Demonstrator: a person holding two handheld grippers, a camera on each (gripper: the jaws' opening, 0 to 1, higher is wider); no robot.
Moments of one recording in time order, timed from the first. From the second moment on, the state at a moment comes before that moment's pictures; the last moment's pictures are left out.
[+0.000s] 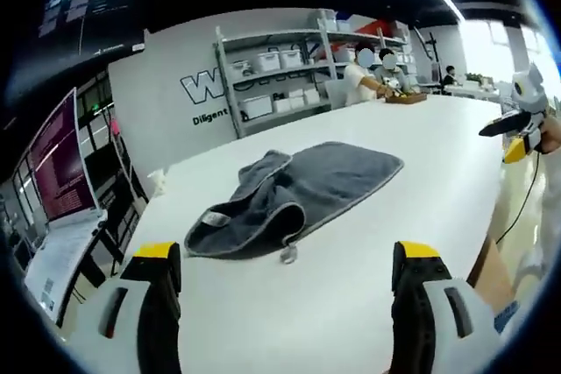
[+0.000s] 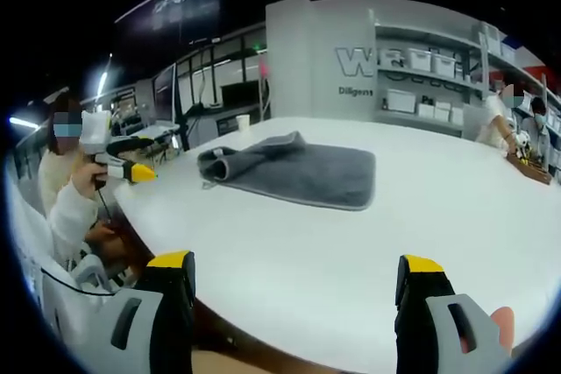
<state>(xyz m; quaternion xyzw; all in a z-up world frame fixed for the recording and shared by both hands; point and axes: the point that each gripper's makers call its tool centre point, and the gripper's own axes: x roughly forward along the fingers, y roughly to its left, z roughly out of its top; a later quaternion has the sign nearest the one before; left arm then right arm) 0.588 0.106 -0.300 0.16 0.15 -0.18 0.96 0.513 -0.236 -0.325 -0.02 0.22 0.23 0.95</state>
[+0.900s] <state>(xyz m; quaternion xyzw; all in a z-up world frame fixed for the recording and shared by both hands) 0.686 0.024 -0.260 0.41 0.06 -0.16 0.89 0.515 -0.245 -0.319 -0.01 0.21 0.22 0.95</state>
